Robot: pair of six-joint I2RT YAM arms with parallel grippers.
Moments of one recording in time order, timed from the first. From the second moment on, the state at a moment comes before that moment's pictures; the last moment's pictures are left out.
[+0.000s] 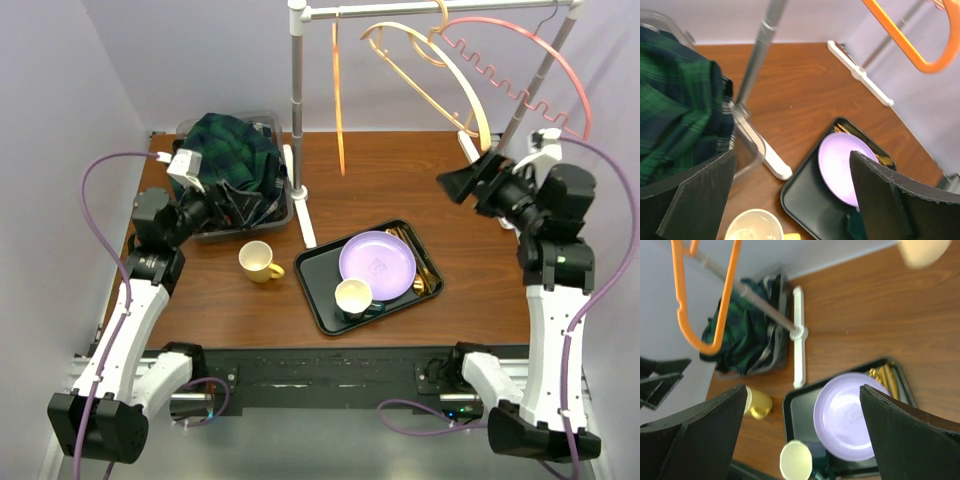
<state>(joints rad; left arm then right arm) -0.10 0.92 0.82 0.02 0.48 -0.38 -0.14 0.93 1.32 -0.66 -0.49 0.49</state>
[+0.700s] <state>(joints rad) -0.10 0.83 0.70 0.28 0.76 -0.51 0.02 0.71 1.22 -0.77 -0.41 0.51</state>
